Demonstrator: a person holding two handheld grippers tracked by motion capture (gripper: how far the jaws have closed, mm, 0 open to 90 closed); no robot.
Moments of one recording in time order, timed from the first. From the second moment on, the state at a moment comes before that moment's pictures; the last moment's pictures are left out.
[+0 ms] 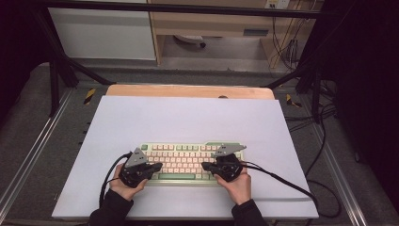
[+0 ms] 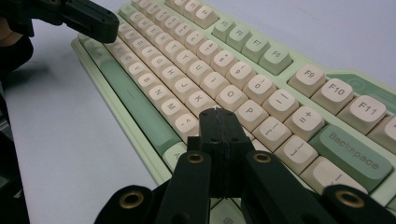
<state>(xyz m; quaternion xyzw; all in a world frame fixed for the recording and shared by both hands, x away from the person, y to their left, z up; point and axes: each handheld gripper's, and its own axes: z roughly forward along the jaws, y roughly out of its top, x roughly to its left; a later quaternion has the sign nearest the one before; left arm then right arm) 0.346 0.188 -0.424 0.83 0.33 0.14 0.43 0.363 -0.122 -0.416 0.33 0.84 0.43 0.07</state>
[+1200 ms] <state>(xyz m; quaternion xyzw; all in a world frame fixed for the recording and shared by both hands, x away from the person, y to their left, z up) 0.341 0.190 -0.426 0.83 0.33 0.14 0.43 0.361 -0.122 -0.415 0.33 0.84 0.43 0.07</state>
